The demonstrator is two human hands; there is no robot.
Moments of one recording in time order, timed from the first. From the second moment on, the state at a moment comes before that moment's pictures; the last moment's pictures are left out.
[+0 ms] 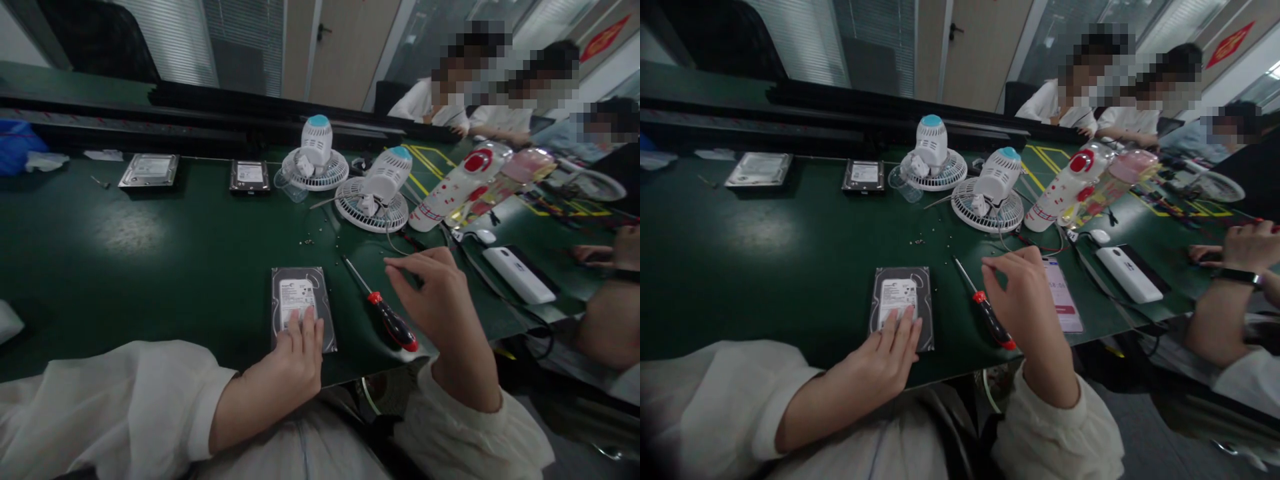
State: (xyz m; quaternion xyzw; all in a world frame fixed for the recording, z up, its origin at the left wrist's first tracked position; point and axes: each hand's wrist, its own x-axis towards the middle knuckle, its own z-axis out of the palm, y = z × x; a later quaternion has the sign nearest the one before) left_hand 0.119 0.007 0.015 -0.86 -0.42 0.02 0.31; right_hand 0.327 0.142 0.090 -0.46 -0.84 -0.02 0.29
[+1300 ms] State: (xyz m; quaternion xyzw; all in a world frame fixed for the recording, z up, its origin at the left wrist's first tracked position) left_hand 0.123 0.010 0.015 -0.84 -0.43 -0.01 0.32; right_hand 0.268 0.268 0.019 -0.45 -0.87 0.06 0.19
